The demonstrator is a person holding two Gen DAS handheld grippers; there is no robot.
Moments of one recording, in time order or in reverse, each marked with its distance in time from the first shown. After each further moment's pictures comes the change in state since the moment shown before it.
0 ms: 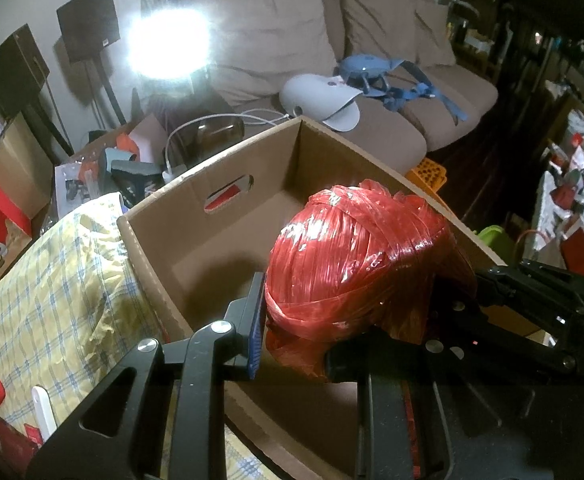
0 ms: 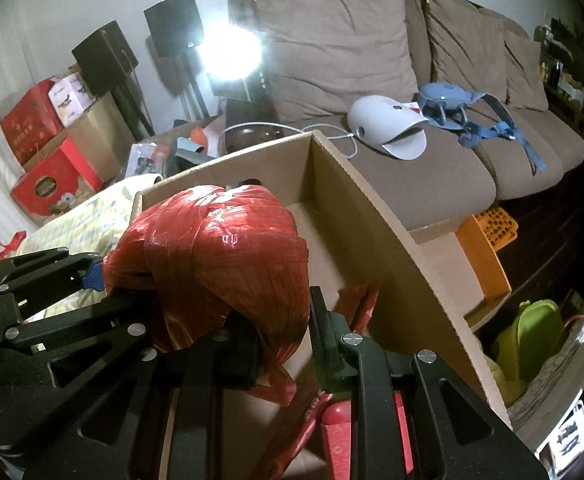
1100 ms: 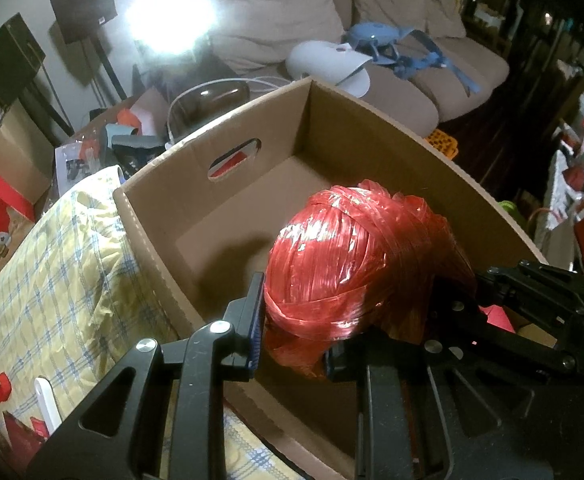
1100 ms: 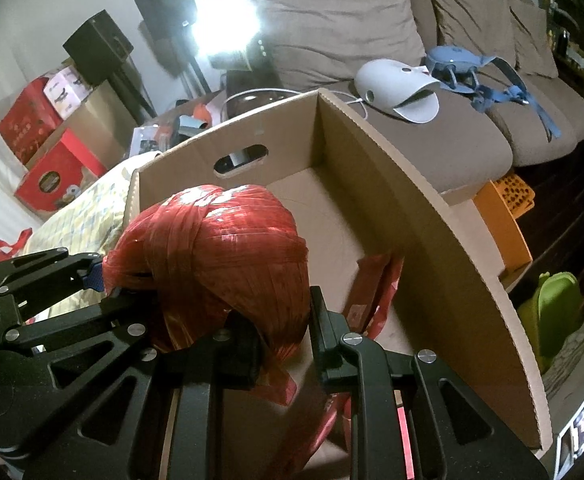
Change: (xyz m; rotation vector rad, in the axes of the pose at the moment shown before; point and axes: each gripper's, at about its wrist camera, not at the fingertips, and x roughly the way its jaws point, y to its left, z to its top) left arm 0.021 0.003 -0.007 0.014 0.112 0.033; right arm 0.025 -0.001 -0.010 0.057 0.097 0.055
